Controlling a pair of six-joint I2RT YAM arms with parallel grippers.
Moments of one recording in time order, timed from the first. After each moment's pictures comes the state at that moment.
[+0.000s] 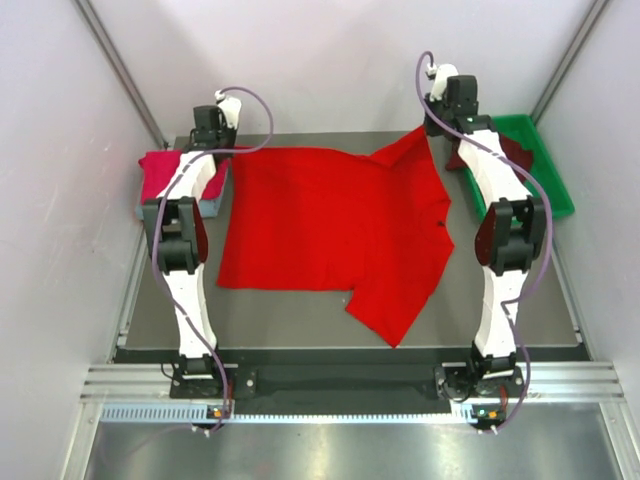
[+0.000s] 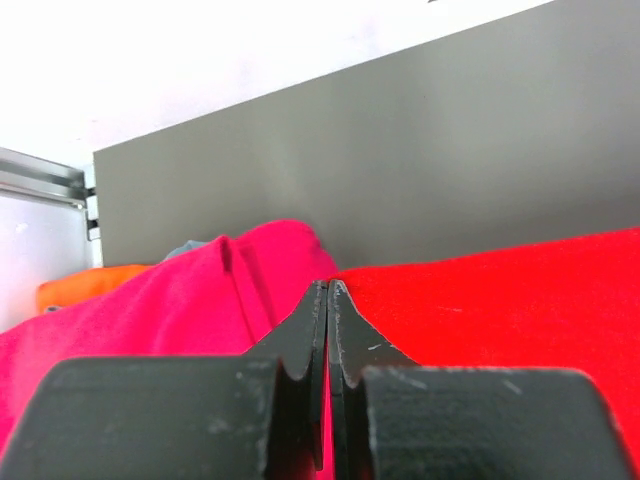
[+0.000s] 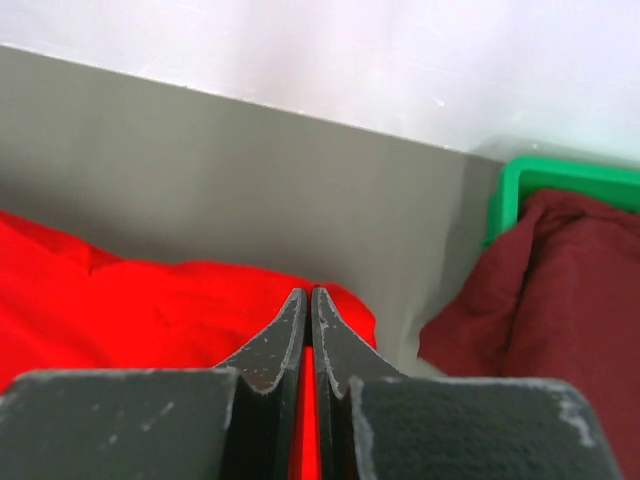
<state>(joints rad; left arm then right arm) 0.01 2.24 1.93 -0.20 0.00 0.31 0.13 2.18 2.12 -0.44 -0.08 -0.10</state>
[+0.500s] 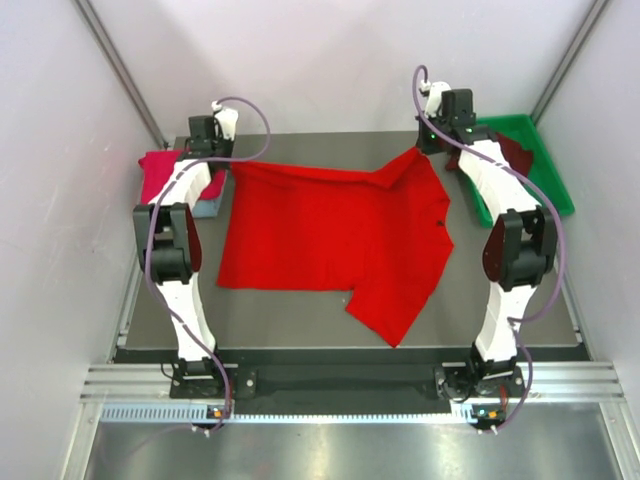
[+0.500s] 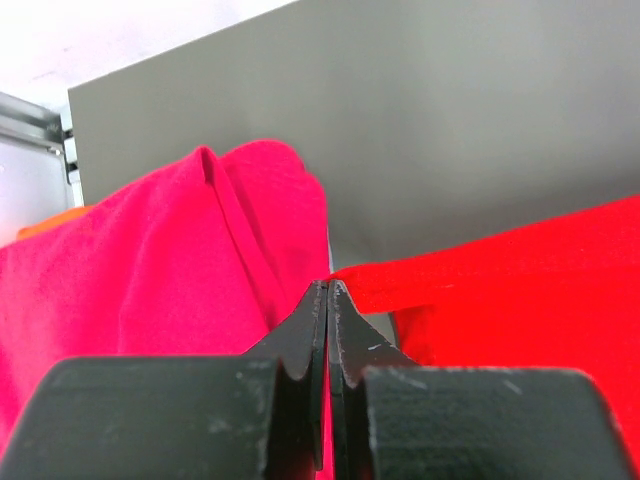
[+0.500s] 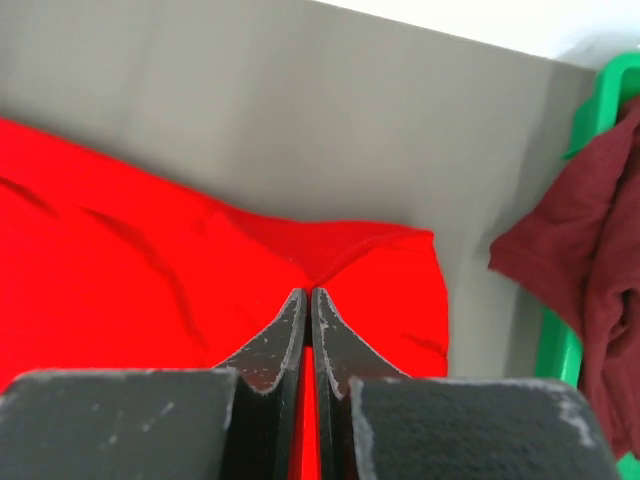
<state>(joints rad) 0.03 2.10 1.73 -0.21 0.03 0.31 0.17 1.99 1.88 -0.49 -0.12 -0.05</state>
